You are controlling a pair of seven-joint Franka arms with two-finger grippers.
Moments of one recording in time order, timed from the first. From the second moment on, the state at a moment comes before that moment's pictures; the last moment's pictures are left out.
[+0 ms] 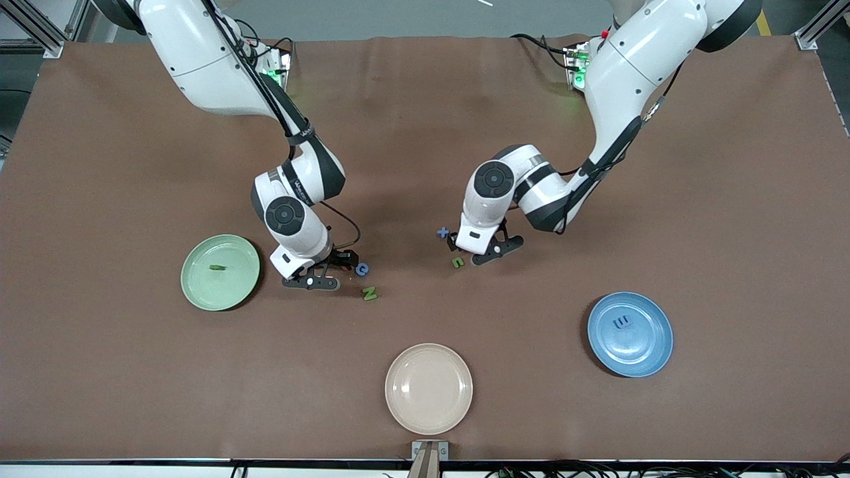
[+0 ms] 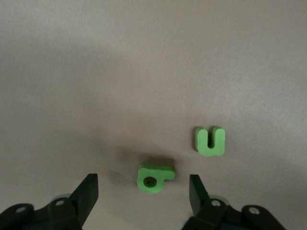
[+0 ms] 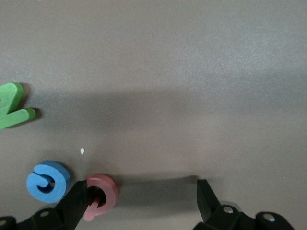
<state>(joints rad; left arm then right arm) -0.21 0.71 -0.53 -1.83 0.47 2.41 -1.43 0.43 0.61 0.03 -1.90 -0.01 2.50 0.52</state>
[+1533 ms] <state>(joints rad) -0.17 0.73 -0.52 -1.78 0.53 2.42 -1.41 0.50 0.61 0.04 -1.89 0.00 2.47 0.61</state>
